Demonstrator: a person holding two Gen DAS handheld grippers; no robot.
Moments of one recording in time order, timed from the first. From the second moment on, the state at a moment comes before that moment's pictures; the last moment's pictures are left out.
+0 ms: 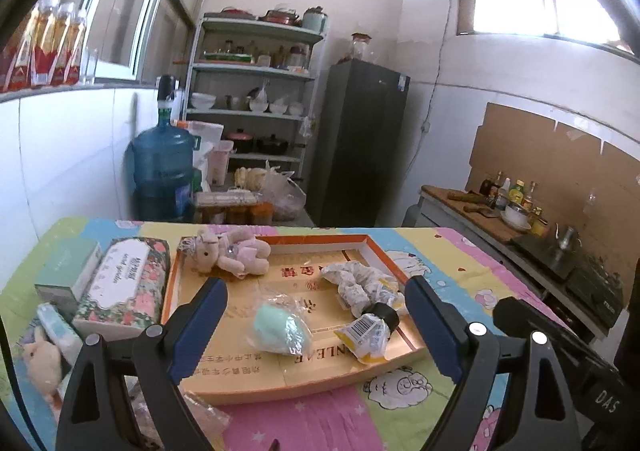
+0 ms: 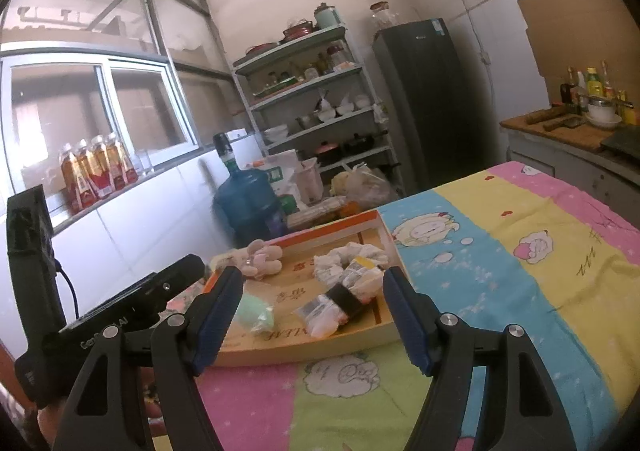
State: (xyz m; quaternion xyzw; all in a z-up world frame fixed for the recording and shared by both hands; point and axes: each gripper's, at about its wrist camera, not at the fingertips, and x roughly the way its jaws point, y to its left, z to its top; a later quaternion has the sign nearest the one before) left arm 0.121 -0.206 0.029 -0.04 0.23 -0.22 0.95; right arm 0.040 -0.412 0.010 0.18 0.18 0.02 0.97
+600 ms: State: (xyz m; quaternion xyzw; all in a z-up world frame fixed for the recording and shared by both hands) left arm 0.068 -0.152 0.033 -0.02 0.20 -0.18 0.96; right arm -0.008 -0.356 0.031 0.16 0.13 0.05 0.98
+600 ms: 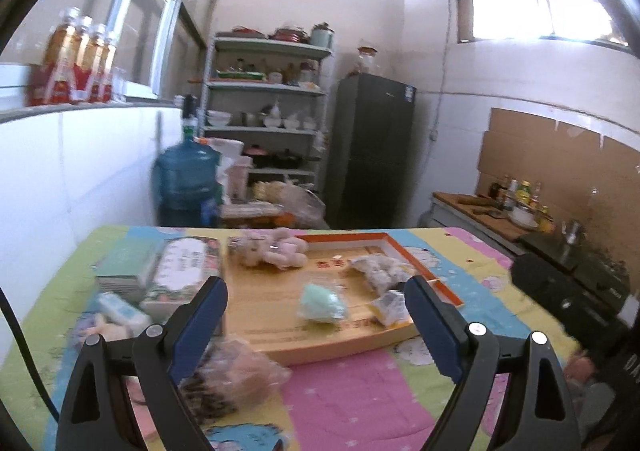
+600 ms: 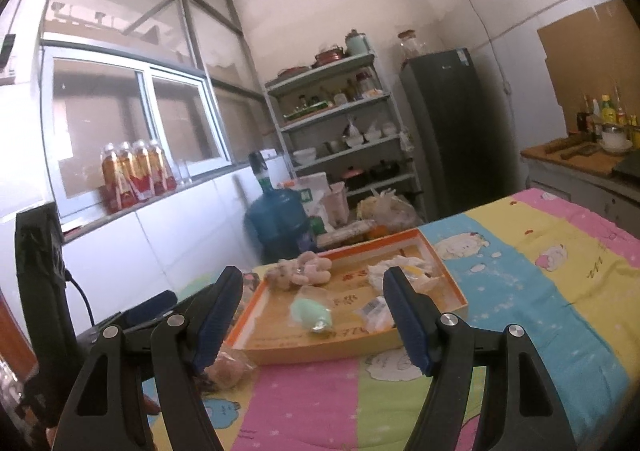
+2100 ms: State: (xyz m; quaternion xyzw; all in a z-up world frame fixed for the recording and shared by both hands) left arm 0.002 0.000 -0.021 -0.04 0.20 -0.03 0.98; right arm -0.014 -0.226 -0.020 0.09 0.22 0.15 0.96
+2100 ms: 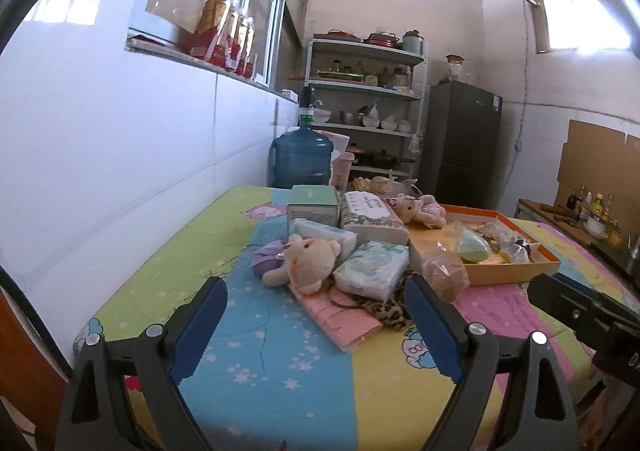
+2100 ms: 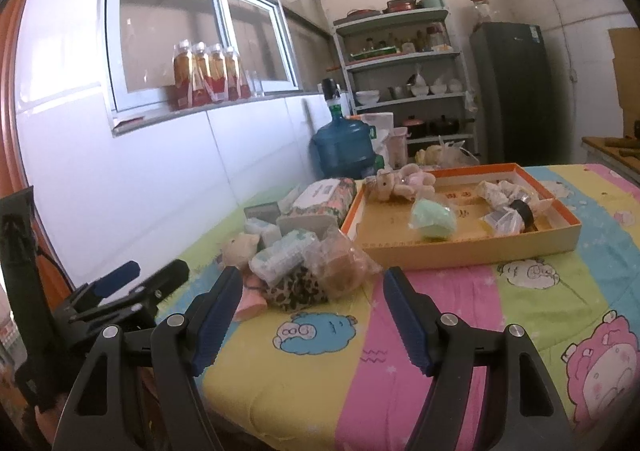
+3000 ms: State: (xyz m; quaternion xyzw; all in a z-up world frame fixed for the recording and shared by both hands) left arm 0.023 0.026 -0.057 -0.06 0.24 -0.02 0.97; right arm 0.094 -0.204 -0.055 0.05 0.31 0.12 0.94
